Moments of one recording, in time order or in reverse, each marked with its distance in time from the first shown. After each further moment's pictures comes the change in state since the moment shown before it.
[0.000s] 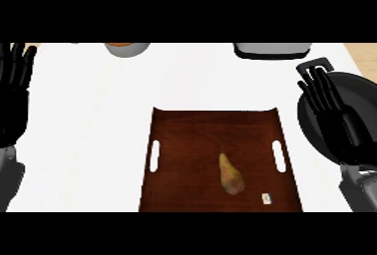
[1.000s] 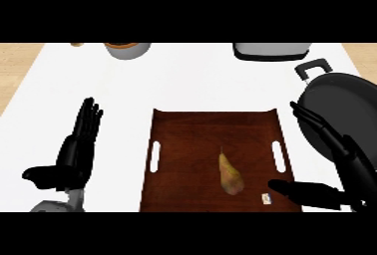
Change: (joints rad) left arm 0.244 -0.236 -0.212 0.095 -0.163 0.091 -0.028; right arm 0.180 -0.095 0.112 -0.338 0.547 -0.225 0.062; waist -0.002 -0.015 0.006
